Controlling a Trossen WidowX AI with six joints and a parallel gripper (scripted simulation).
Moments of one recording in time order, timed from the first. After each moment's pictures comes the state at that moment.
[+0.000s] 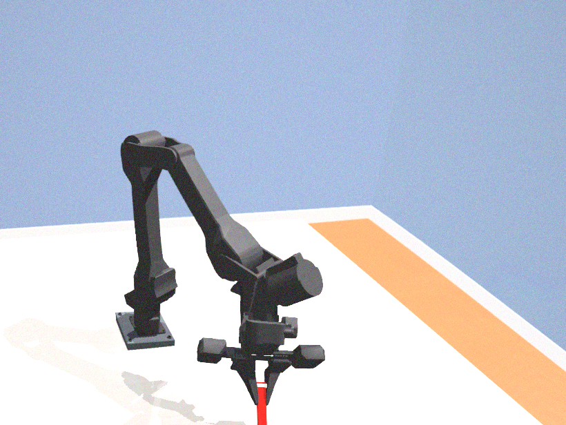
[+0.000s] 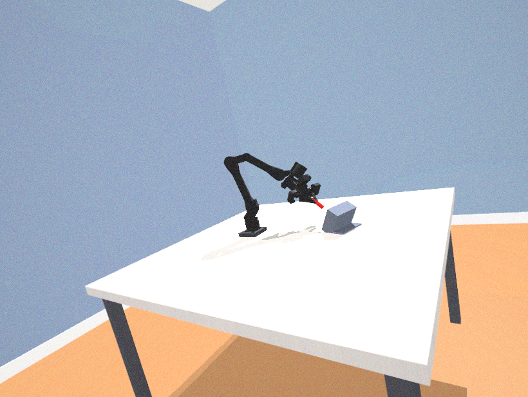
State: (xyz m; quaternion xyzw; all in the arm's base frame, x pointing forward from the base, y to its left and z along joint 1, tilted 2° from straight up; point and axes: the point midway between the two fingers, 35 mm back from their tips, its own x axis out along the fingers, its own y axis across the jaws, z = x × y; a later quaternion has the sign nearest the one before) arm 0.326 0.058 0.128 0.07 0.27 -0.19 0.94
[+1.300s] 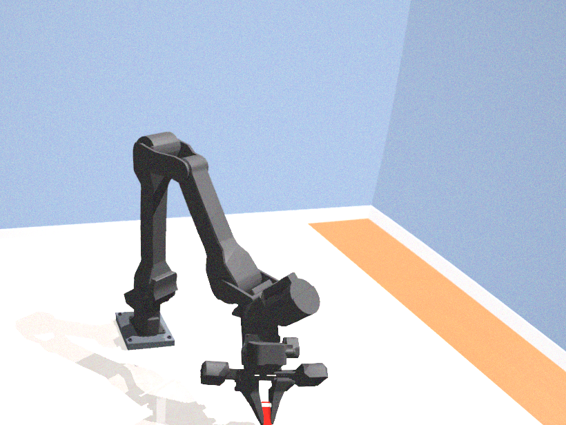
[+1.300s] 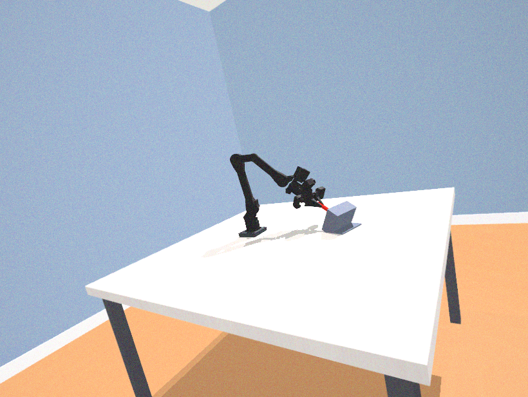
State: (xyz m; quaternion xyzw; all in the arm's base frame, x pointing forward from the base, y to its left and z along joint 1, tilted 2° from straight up) arm 0.352 0.053 0.108 0.07 0.24 -0.18 0.95
